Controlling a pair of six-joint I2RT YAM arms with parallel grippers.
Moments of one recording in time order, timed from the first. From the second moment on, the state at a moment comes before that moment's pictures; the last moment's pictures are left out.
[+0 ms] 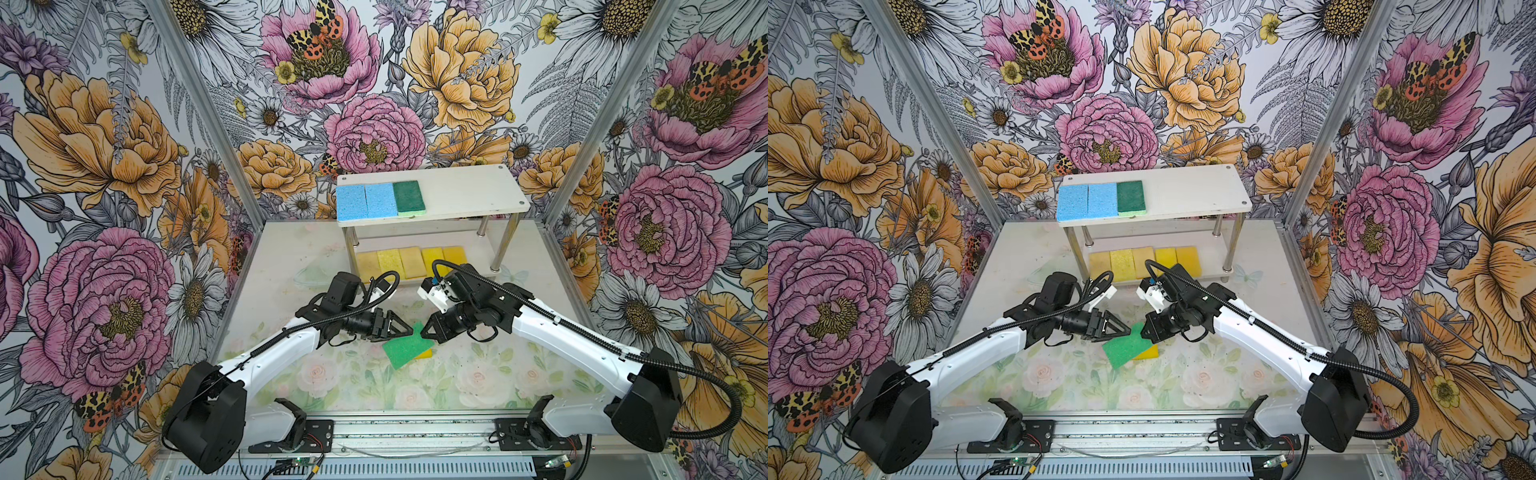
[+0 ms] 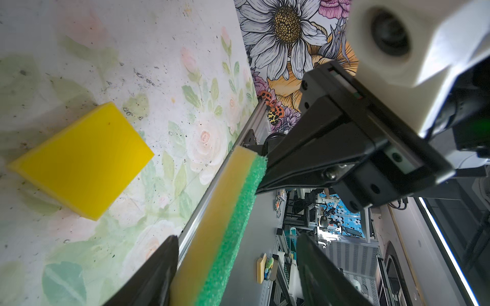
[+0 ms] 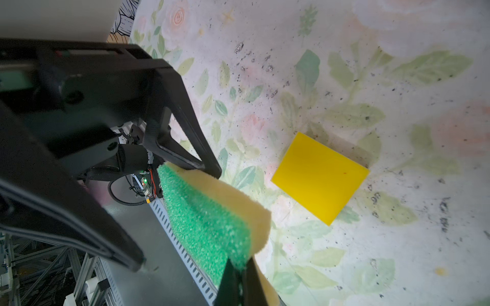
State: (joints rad) left arm -0.55 1.28 0.76 -0.29 0.98 -0.61; right arm 0.72 1.35 1.12 -0.82 -0.50 0.31
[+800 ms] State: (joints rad) left arm -0.55 1.28 0.68 -0.09 0.86 -0.82; right arm 0.62 1.22 1.13 -0.83 -0.42 0.43
